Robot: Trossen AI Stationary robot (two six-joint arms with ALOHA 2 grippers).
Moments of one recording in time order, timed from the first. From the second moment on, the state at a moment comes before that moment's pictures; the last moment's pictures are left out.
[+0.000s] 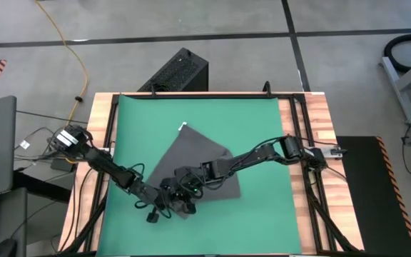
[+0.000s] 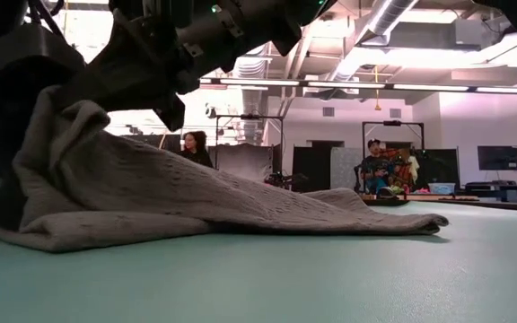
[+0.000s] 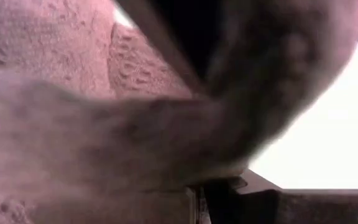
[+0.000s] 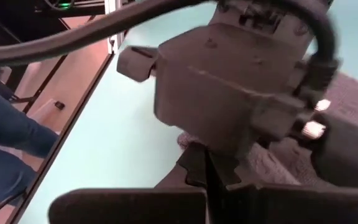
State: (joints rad) left arm -0.55 1.61 0.41 0.56 -0.09 -0.32; right arm 0.21 2.24 1.74 -0.06 -0.24 0.16
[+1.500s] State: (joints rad) left arm -0.65 0.98 0.52 -0.19 -0.33 -0.37; right arm 0.22 2.21 2.01 -0.84 -0.20 0.00
